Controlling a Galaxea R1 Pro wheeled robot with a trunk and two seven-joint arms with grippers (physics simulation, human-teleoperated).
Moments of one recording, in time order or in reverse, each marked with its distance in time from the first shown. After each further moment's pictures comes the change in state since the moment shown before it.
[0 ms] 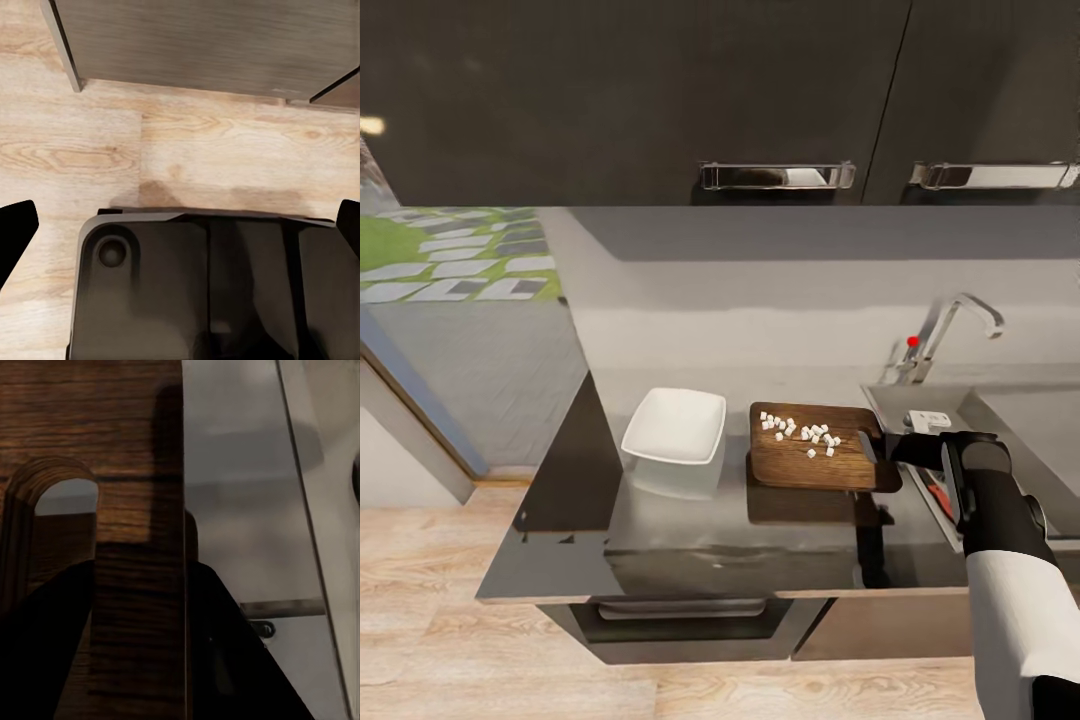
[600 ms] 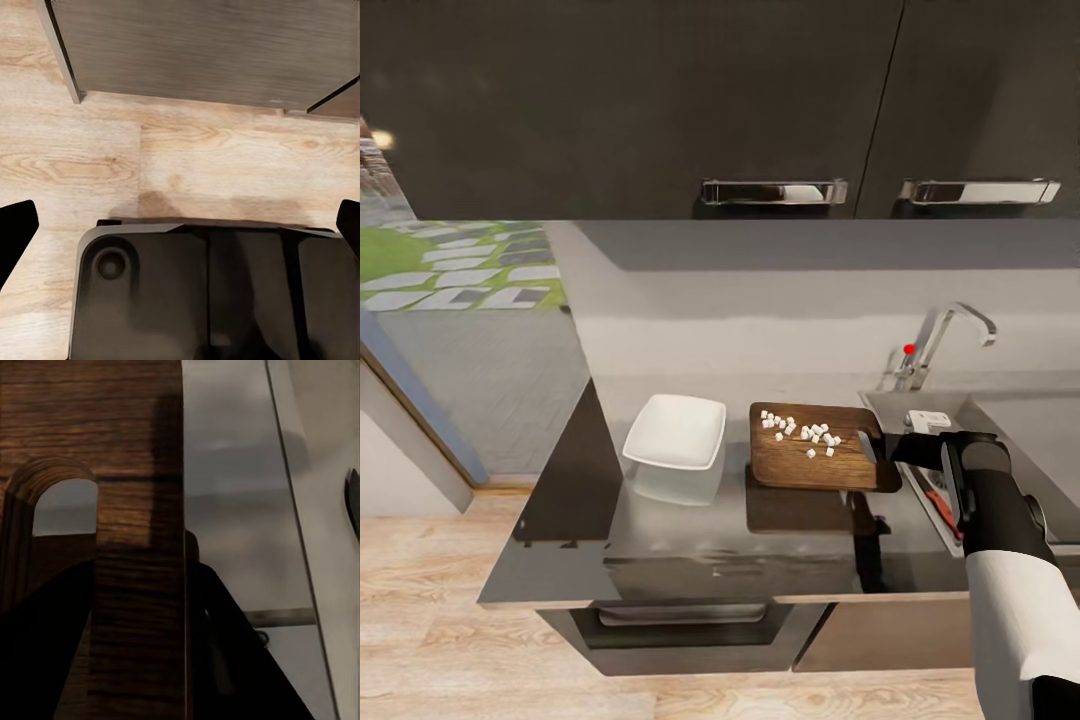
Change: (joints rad) left arm 0.000 0.000 0.000 0.000 0.000 0.000 0.000; right arm 0.000 0.000 0.001 0.000 0.000 0.000 0.000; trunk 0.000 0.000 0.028
